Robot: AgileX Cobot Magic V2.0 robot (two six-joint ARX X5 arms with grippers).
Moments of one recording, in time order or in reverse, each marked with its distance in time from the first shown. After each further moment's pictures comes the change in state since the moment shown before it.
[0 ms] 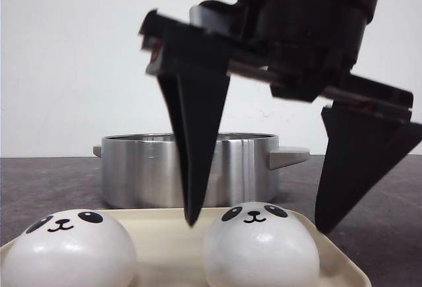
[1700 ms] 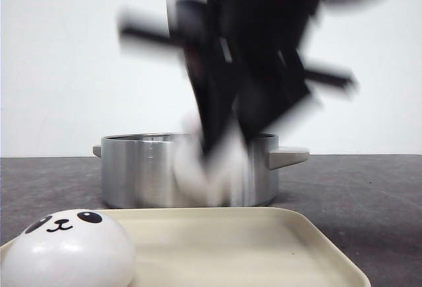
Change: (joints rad) left arm 0.000 0.008 -0.001 -0.016 0.000 0.008; right arm -0.029 0.018 0.145 0.061 0.119 -0.088
